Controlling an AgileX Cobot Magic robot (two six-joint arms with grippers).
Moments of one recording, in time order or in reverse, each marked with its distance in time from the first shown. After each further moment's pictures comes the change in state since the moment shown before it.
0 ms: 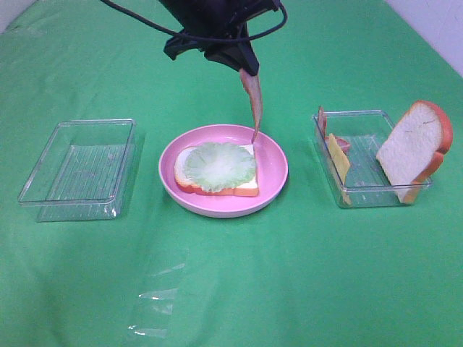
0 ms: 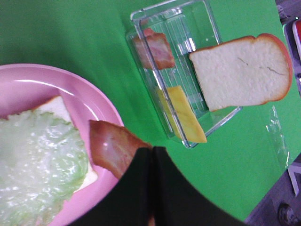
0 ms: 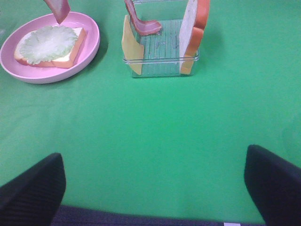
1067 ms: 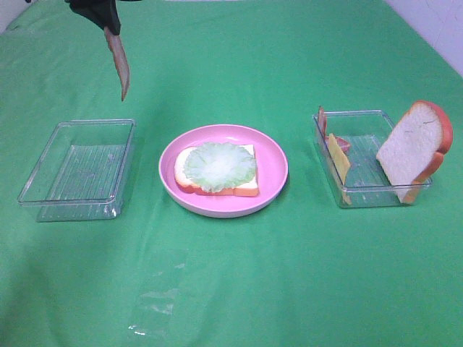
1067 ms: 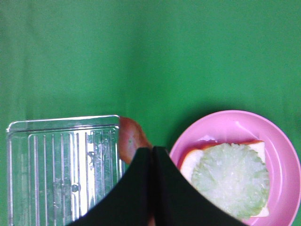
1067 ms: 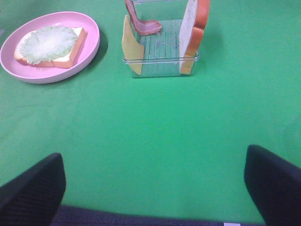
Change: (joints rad) left arm 0.187 -0.130 0.000 0.512 0.110 -0.232; right arm 0.000 0.000 0.000 0.000 0.000 0.000
